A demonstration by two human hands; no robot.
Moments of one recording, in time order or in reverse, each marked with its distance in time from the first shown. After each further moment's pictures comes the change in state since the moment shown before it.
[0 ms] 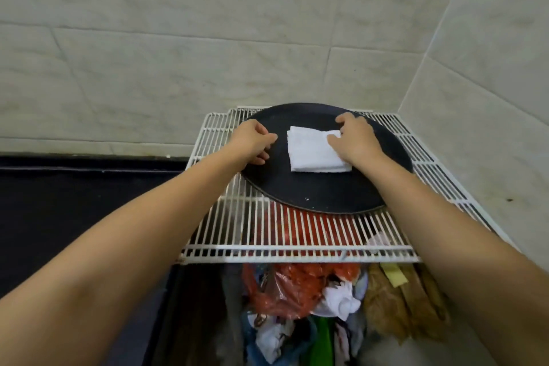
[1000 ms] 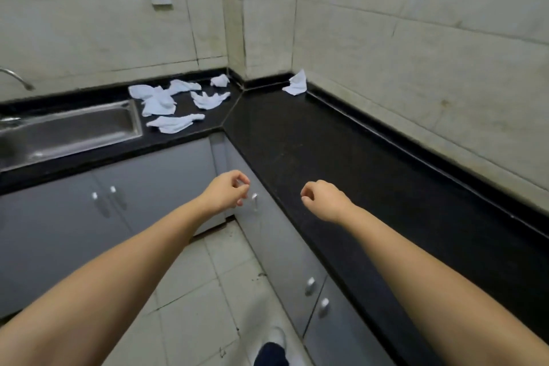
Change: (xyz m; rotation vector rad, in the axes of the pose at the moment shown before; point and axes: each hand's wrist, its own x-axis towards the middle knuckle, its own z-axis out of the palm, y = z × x) left_hand -0.437 -0.447 -0.618 0.081 0.746 -0.503; right_hand -0.432 -0.630 0.394 -0.142 -0.818 -1.164
